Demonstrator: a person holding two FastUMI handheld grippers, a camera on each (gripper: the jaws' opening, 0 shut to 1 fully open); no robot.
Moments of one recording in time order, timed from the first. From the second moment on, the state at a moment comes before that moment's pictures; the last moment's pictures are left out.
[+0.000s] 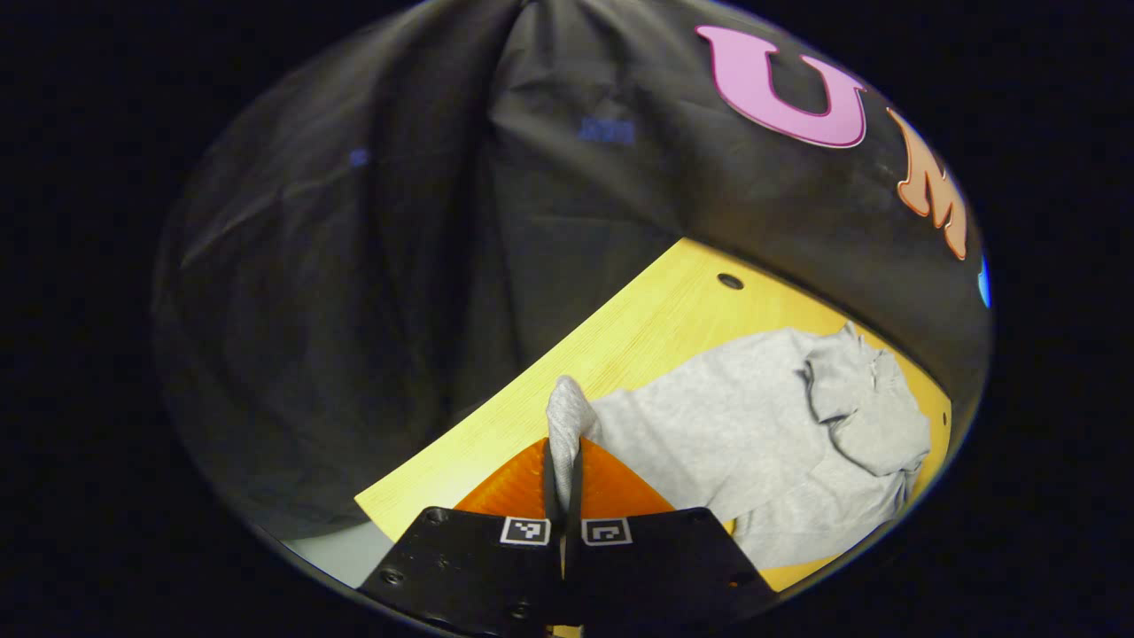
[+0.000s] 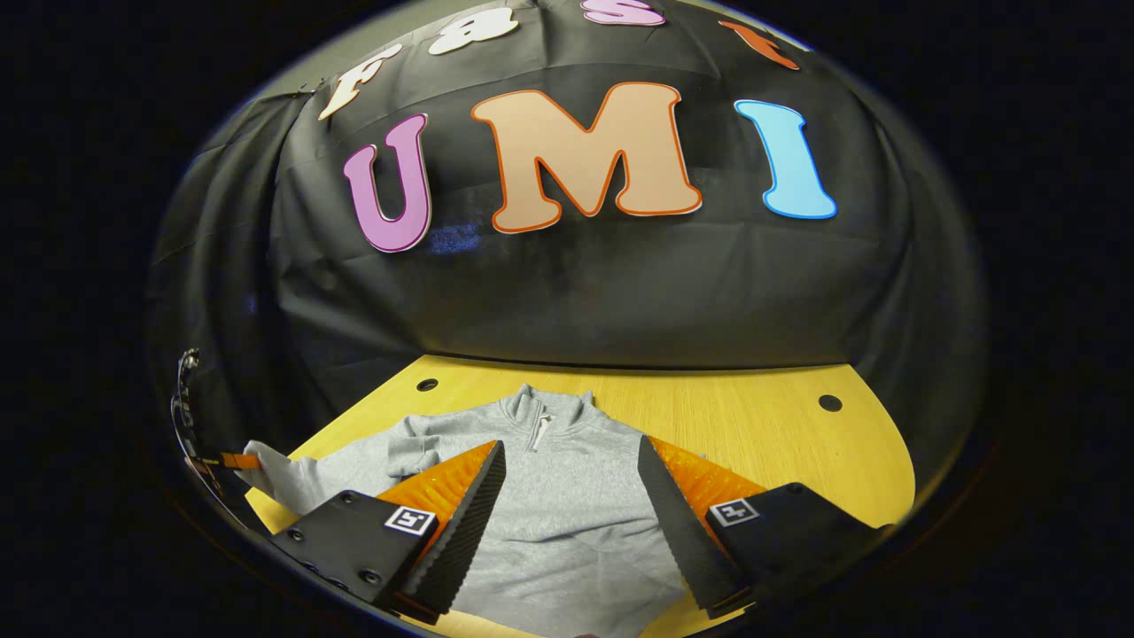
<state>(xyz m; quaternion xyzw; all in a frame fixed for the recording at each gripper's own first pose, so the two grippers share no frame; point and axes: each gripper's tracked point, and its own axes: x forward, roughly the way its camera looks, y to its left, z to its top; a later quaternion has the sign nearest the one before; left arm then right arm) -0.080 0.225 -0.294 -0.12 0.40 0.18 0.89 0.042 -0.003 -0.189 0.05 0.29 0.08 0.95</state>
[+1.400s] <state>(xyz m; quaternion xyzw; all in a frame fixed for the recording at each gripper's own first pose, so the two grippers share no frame) 0.076 -0.139 -0.192 -0.06 0.32 -0.16 0.93 -0.070 -0.138 -0.186 0.09 0.29 -0.04 0.95</state>
